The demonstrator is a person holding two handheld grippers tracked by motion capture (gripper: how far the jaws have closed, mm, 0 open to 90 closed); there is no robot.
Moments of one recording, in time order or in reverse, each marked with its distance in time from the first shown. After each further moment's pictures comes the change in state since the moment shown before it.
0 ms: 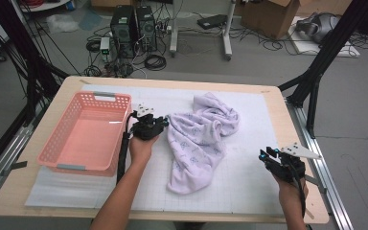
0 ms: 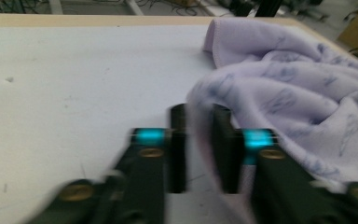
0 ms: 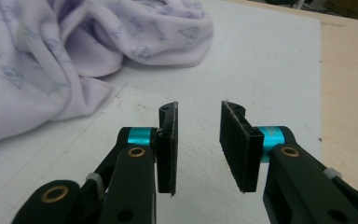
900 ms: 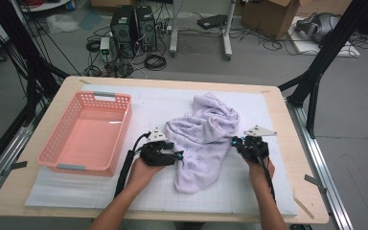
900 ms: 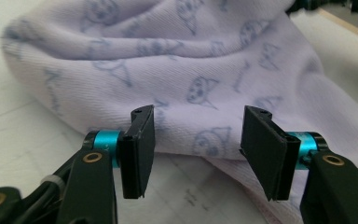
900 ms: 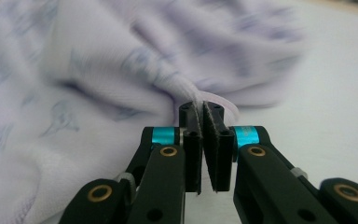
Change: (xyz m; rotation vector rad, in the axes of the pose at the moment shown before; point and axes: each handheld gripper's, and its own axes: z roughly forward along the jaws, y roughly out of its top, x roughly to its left) left arm -0.051 -0.048 -0.018 0.176 -0.255 0.217; right arm 0.034 0.035 0.079 0.045 0.035 -0.041
